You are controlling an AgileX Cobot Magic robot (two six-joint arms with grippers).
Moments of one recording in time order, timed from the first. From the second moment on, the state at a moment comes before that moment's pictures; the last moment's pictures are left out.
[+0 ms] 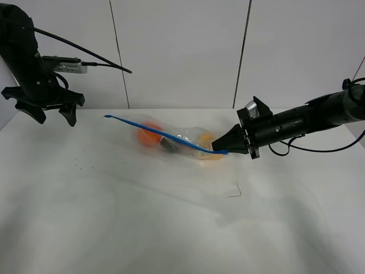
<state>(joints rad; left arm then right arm) -0.07 1.89 -1.60 0.14 1.03 -0.06 0.03 2.10 -1.21 1.32 1.20 -0.98</state>
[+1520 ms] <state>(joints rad) 0.02 0.99 -0.74 0.02 1.16 0.05 0.03 2.10 -1.21 1.30 1.20 -0.98</state>
